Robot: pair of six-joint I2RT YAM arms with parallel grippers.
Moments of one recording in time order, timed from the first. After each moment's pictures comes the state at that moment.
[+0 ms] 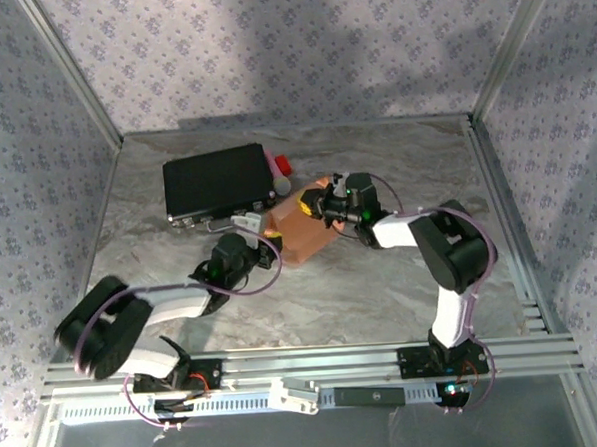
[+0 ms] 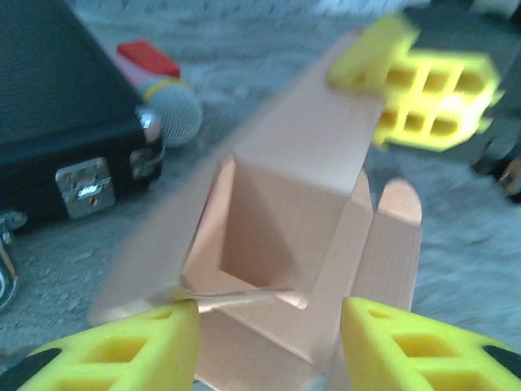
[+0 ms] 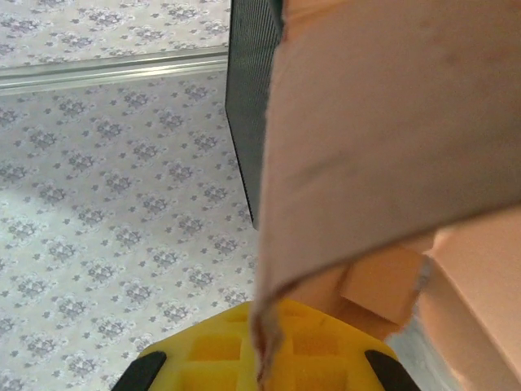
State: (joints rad) left arm -0.72 1.32 0.39 0.61 -0.11 -0.33; right arm 0.49 1.80 0.85 0.67 -0.55 1.46
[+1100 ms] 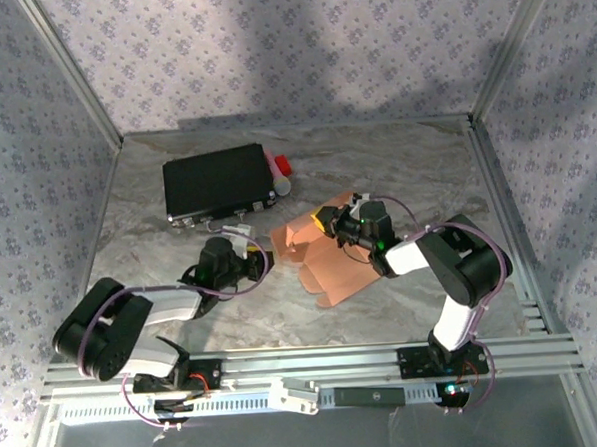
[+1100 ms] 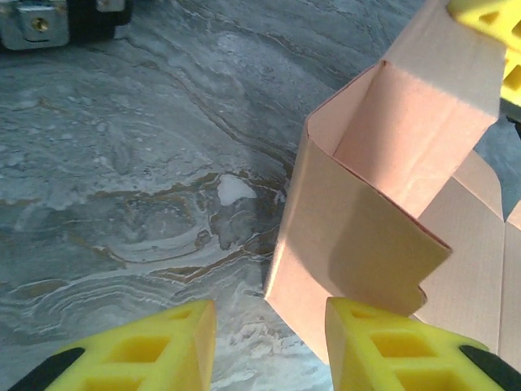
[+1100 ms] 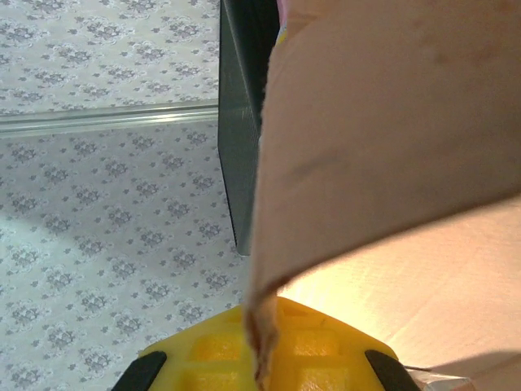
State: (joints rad) left arm -0.58 1.41 0.31 0.62 0.21 -0.42; right arm 0.51 1.74 0.57 0.96 -0.37 1.49
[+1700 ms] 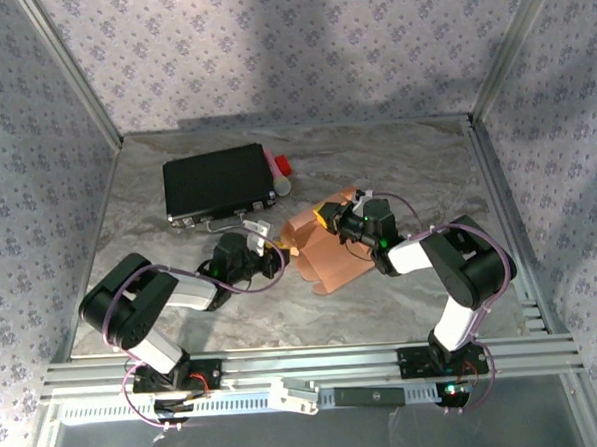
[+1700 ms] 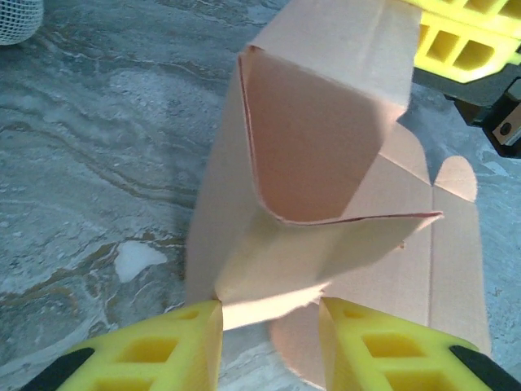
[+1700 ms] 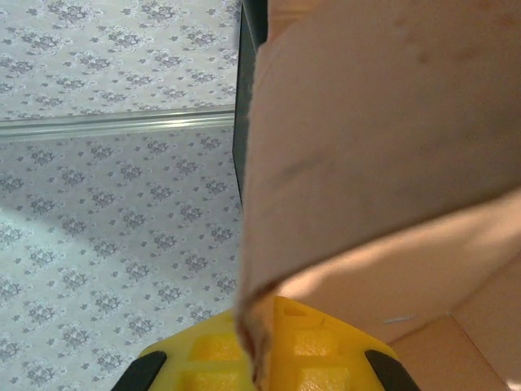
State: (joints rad) left arm -0.66 1.59 0.39 0.79 0.26 -0.33; right arm 0.49 1.72 0.57 0.97 -0.38 1.49
